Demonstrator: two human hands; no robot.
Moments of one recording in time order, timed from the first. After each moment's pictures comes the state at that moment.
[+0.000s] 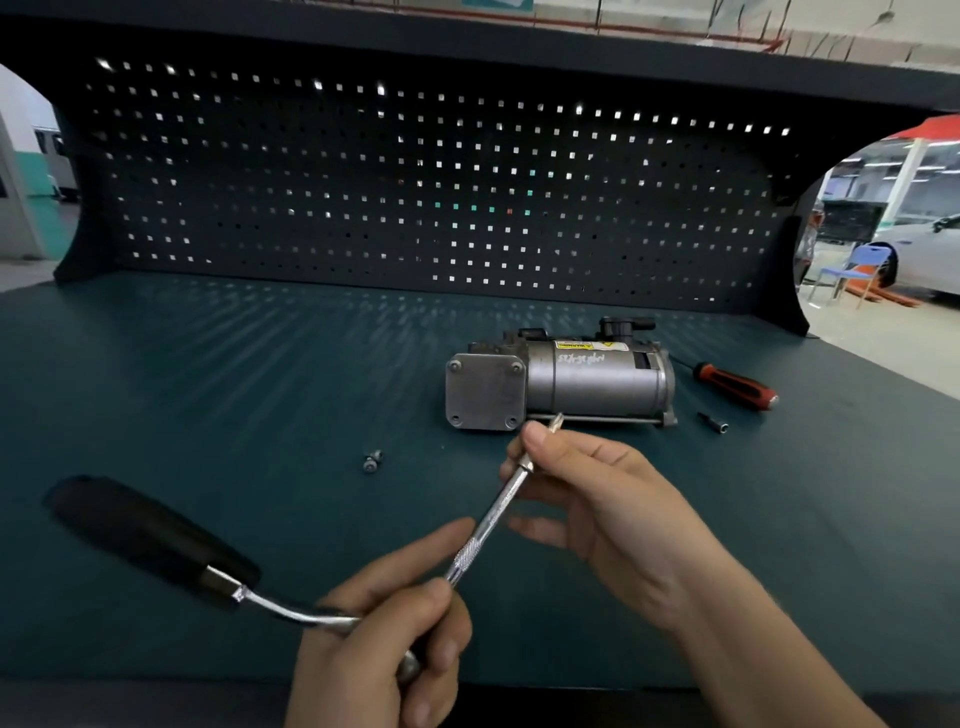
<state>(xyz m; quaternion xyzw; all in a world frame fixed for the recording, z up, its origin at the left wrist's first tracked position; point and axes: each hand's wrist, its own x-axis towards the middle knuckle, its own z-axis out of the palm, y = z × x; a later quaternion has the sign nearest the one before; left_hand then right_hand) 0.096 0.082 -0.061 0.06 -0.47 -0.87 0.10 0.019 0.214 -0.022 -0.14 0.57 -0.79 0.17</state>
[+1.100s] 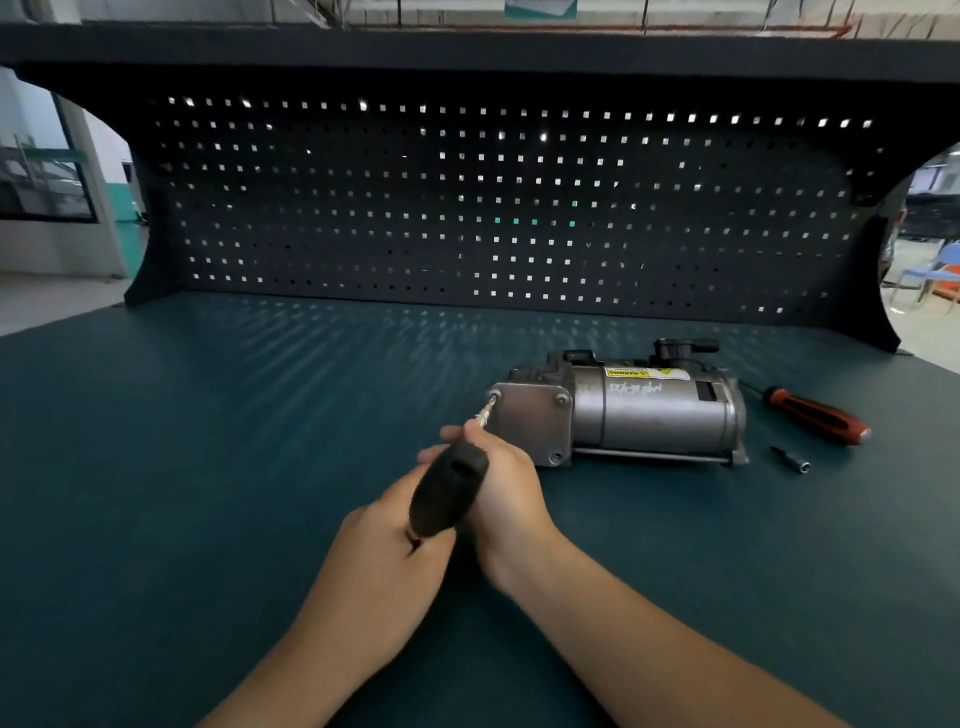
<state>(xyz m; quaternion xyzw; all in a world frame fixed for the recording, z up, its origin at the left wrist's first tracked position) 0.019 0.033 -0.059 -0.03 -0.85 -0.47 0.23 -0.053 0.114 -0.046 -0.02 0.52 -0.84 0.17</state>
